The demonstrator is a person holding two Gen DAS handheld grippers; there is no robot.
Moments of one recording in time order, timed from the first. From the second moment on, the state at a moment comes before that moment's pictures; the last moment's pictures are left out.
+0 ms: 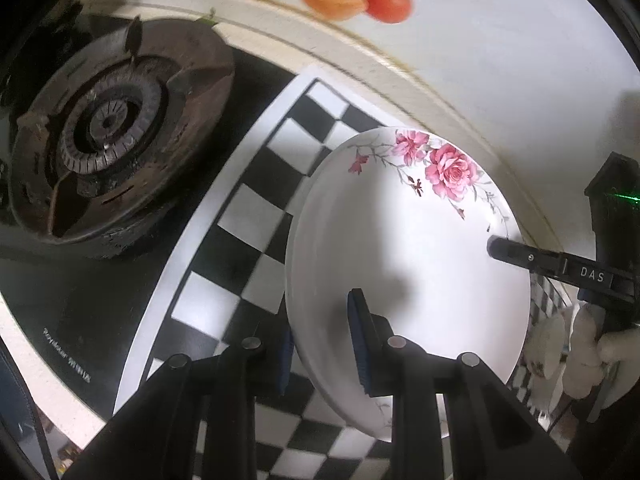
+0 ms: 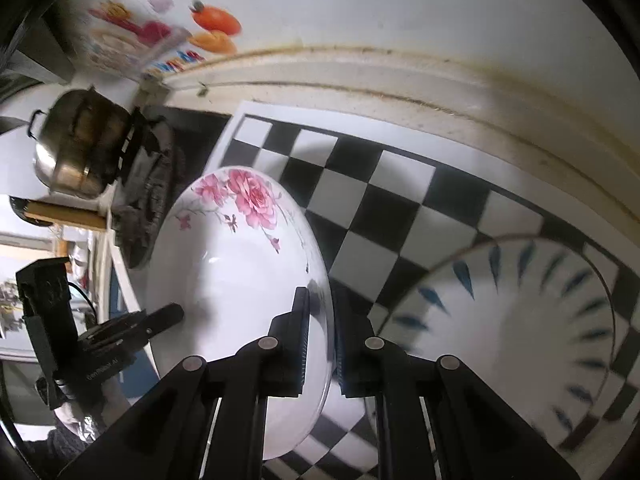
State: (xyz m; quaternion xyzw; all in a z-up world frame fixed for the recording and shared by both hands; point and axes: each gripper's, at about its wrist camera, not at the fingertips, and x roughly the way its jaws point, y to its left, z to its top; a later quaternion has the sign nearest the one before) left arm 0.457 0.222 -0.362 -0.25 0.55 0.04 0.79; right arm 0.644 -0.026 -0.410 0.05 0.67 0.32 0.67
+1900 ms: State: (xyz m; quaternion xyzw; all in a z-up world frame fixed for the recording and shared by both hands) left arm 0.349 0.018 -0.405 -0.08 0.66 -0.10 0.74; right arm 0.365 -0.265 -0.434 0.18 0.68 0.18 0.69
